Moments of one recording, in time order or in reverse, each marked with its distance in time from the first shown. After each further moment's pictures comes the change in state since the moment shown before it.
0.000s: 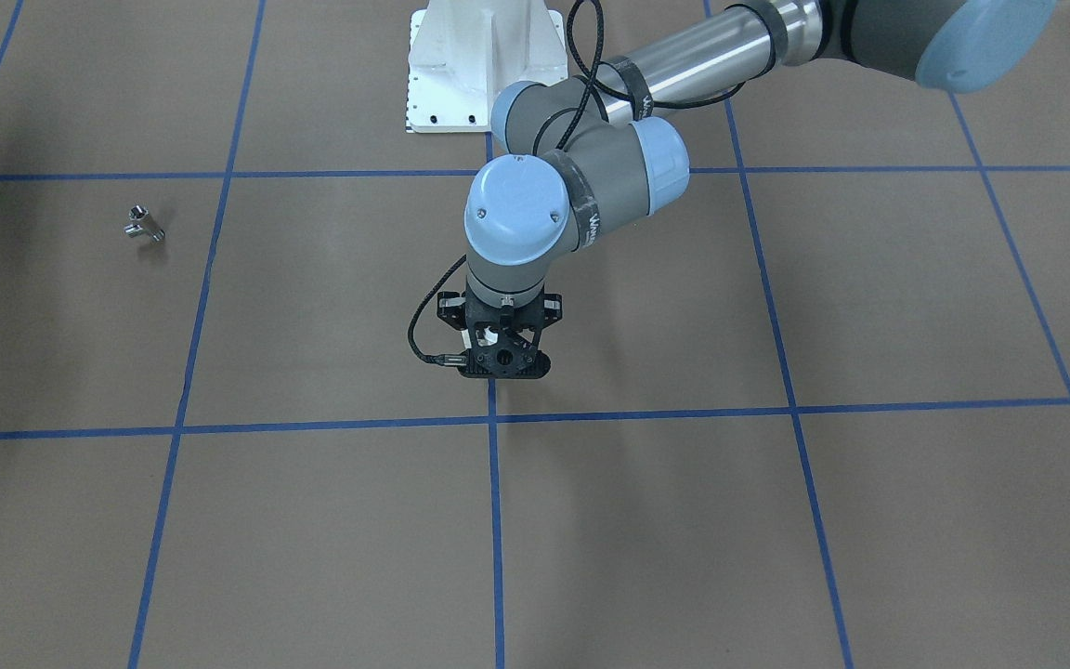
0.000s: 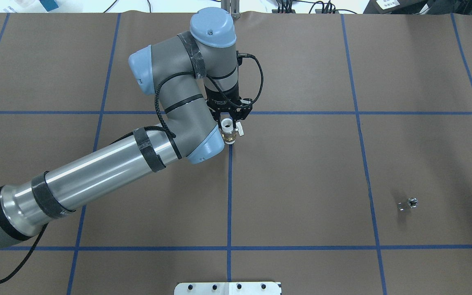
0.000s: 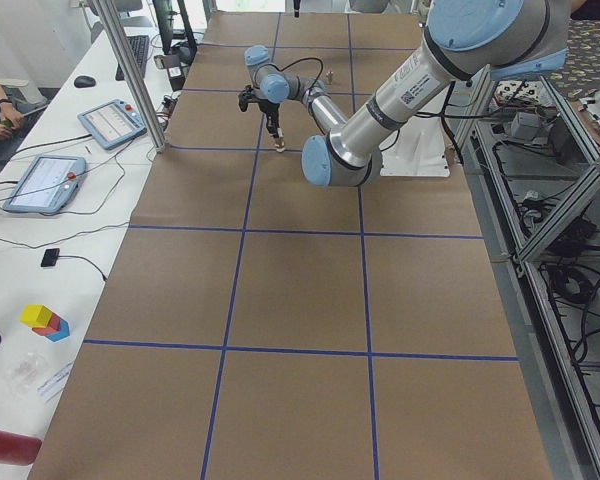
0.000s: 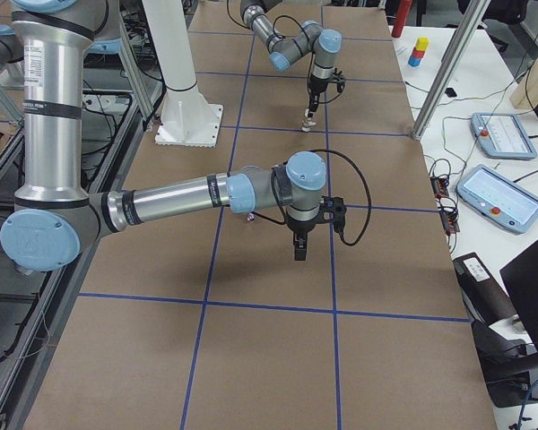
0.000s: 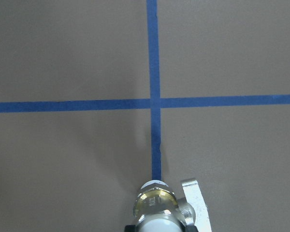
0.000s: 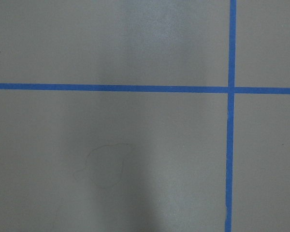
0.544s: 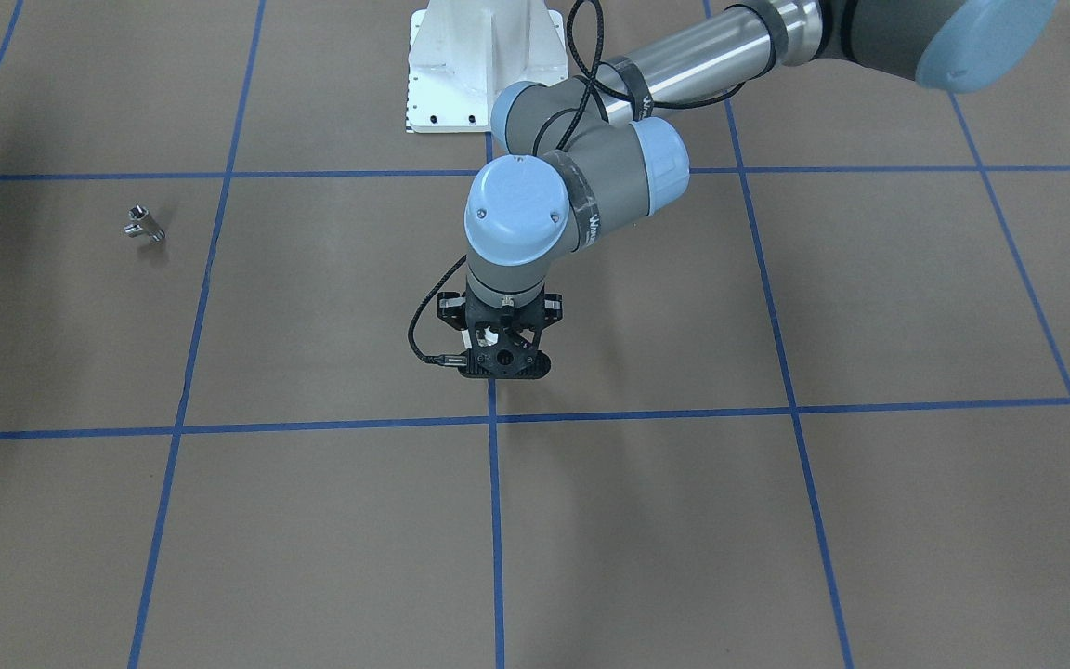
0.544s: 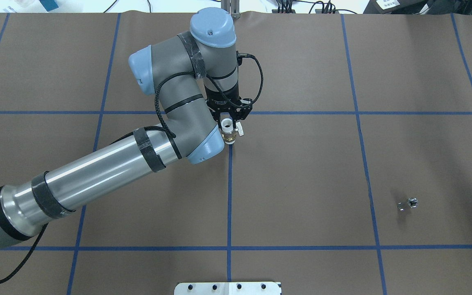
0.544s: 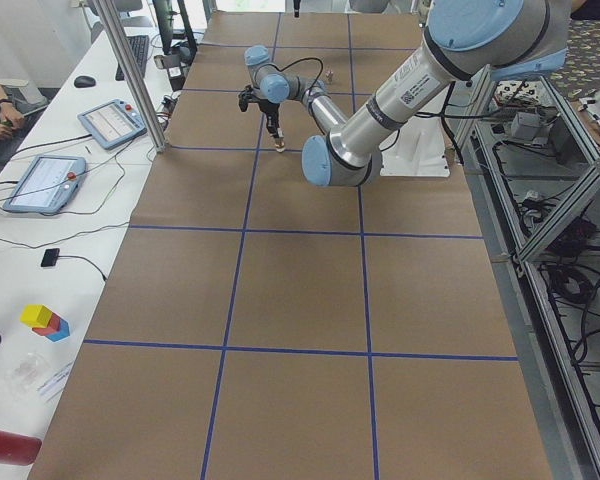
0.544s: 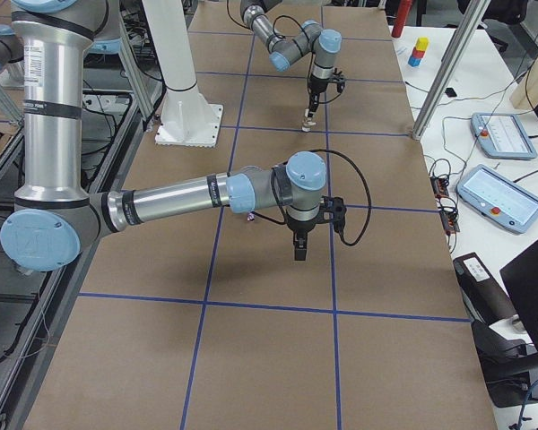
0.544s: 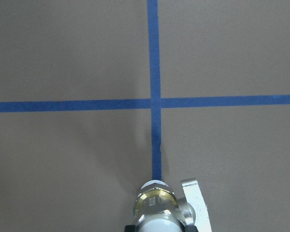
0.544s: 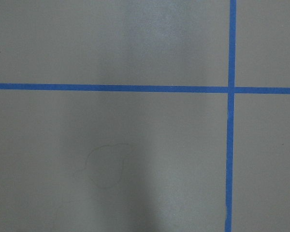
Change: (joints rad) left arm 0.001 0.000 0.001 0.000 0.000 -0.002; right arm 0.000 0.000 0.000 0.000 0.000 0.000
